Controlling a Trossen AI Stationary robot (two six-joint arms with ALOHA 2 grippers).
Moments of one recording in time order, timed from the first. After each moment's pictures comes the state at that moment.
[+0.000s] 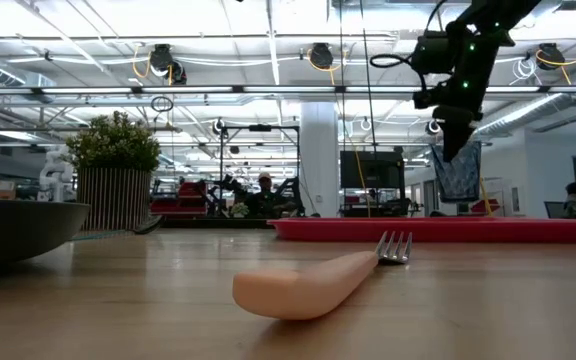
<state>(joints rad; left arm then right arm) -0.36 1.57 1.22 -0.05 -0.29 -0.08 -0.83 1.23 0.94 -0.85 0.16 -0.24</state>
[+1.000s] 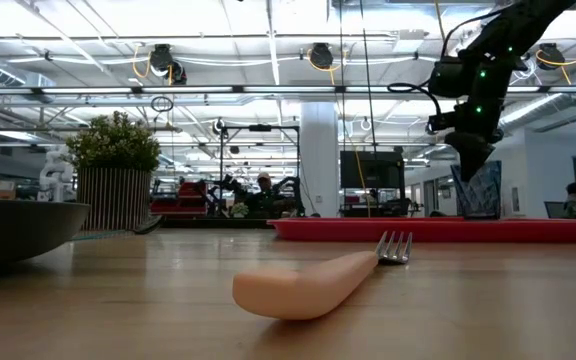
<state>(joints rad) -0.36 1.57 1.22 -0.05 -0.29 -0.07 -1.00 1.23 0.81 -0.71 0.15 -0.28</state>
